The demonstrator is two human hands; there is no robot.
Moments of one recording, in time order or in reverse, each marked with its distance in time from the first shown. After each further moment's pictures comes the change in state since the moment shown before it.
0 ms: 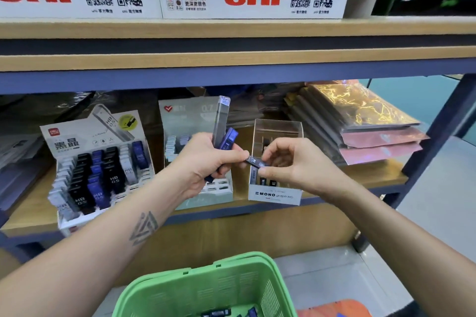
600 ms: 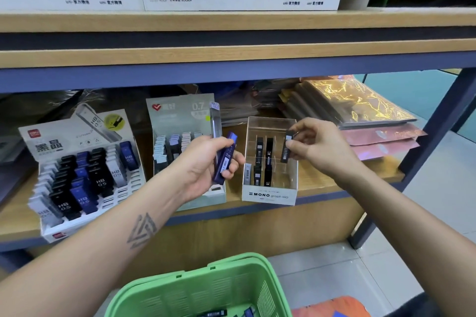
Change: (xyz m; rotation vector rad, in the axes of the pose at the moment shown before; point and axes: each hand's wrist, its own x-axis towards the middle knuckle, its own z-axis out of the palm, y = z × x) left_hand 0.018 -0.005 0.014 -0.380 -0.068 -0.144; right_hand 0.024 0.047 -0.038 -0.066 0.321 0.147
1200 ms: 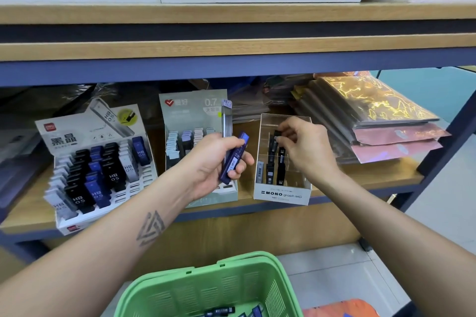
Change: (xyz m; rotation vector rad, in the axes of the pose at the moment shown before) left_hand 0.001 0.000 -0.012 0.048 -0.021 0.006; right_hand 0.008 -0.011 0.055 -0.251 0.163 -0.271
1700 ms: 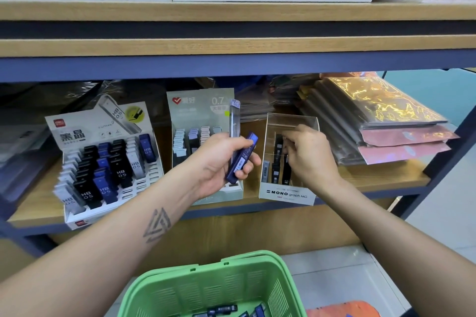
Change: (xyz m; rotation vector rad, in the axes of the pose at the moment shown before) left_hand -0.008 0.003 0.001 0.014 -0.007 -0.025; right_hand -0.005 0.002 0.013 -0.299 -0.032 -0.102
